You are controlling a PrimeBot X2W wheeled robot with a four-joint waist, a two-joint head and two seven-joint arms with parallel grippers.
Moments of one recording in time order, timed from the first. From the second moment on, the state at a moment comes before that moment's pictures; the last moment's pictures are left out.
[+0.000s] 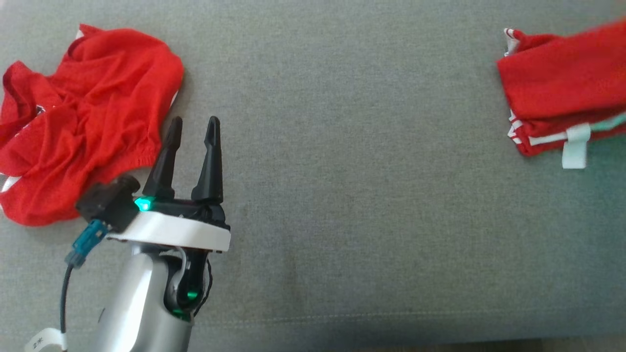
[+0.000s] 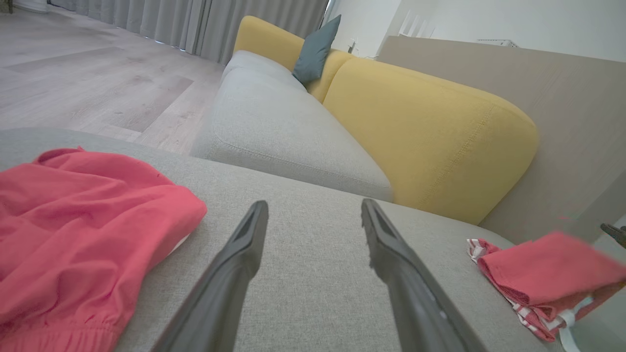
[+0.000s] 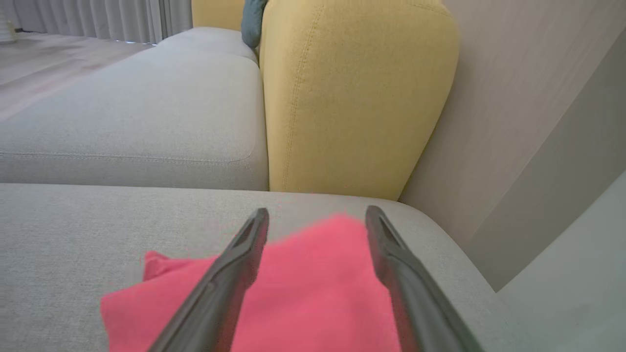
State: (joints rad) left arm -0.23 0.04 -0.22 0.12 -0.42 -0.07 -0.26; right arm -0.64 -0.42 -0.15 0.59 0.12 0.12 0.01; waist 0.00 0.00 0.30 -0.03
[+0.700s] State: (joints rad) left arm -0.15 0.04 -0.21 0.13 -0.45 -0.06 -0.26; right arm -0.46 -0.12 -0.03 0.32 0.15 0.12 -0.06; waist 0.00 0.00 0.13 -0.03
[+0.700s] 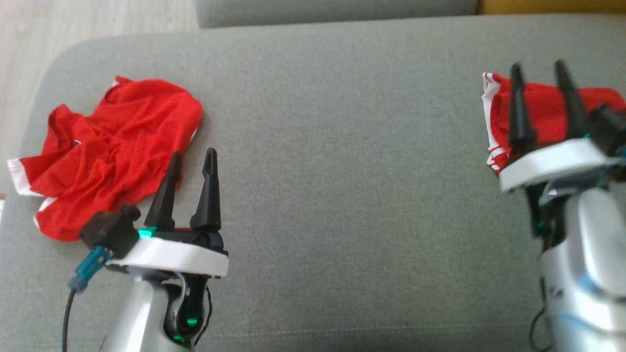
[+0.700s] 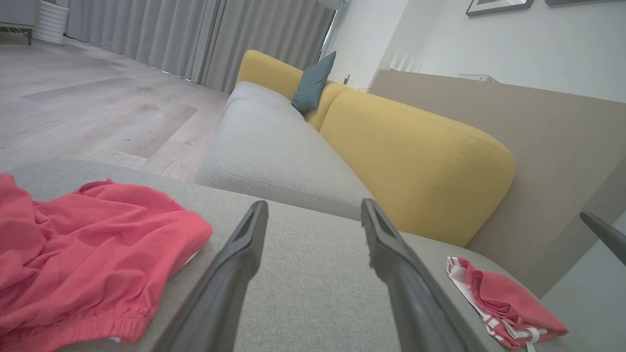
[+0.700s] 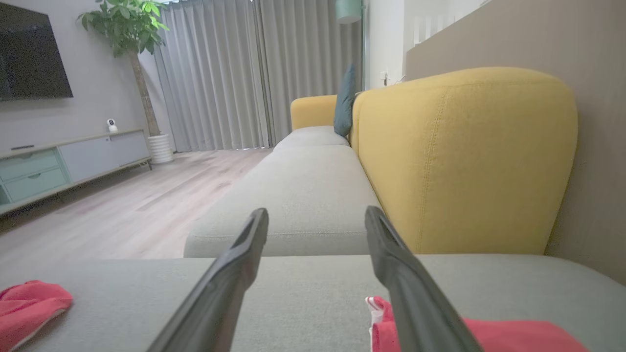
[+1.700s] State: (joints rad) left arm 0.03 0.04 -0.23 0.10 -0.39 -0.03 -0.26; right arm -0.03 -0.05 0.06 0.23 0.31 0.12 -0.25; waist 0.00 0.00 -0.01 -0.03
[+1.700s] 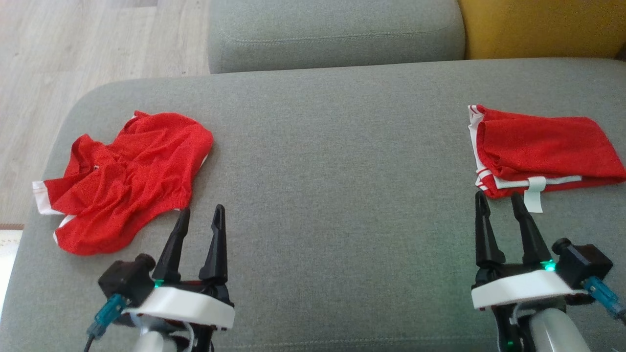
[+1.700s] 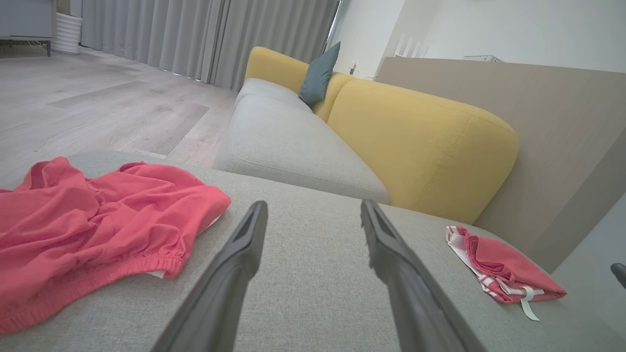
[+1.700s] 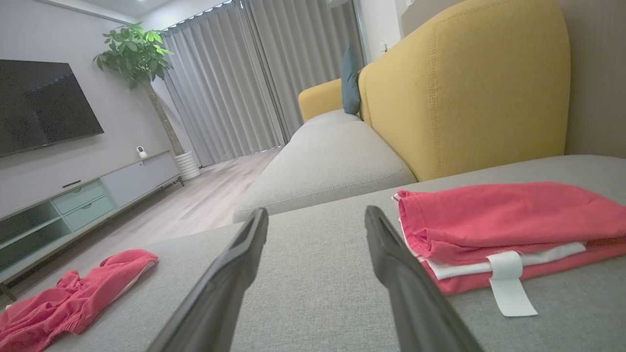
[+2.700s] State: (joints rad) left arm 0.03 0.04 -0.24 0.10 -0.39 -0.02 -0.26; right arm -0.03 -0.05 0.08 0.24 0.32 0.12 -0.25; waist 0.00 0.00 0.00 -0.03
